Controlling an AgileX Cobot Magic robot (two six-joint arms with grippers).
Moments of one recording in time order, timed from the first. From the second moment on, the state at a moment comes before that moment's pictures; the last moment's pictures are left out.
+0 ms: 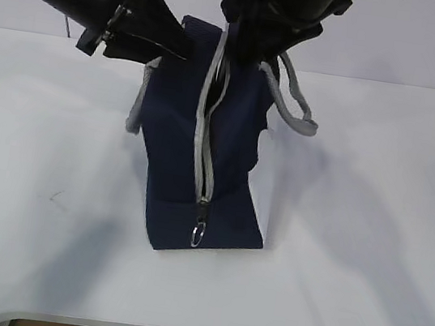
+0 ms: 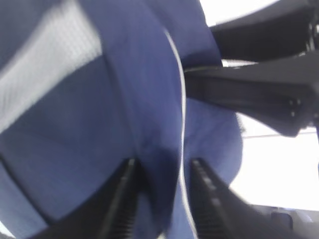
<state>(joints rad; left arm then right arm) -0.25 1.88 -1.53 -1.08 1.11 0.47 0.44 2.06 -2.13 0.13 1.26 -0.15</state>
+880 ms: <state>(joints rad) -0.25 1.73 -1.53 -0.73 1.21 0.44 0.44 1.75 -2.10 0.15 1.26 -0.13</state>
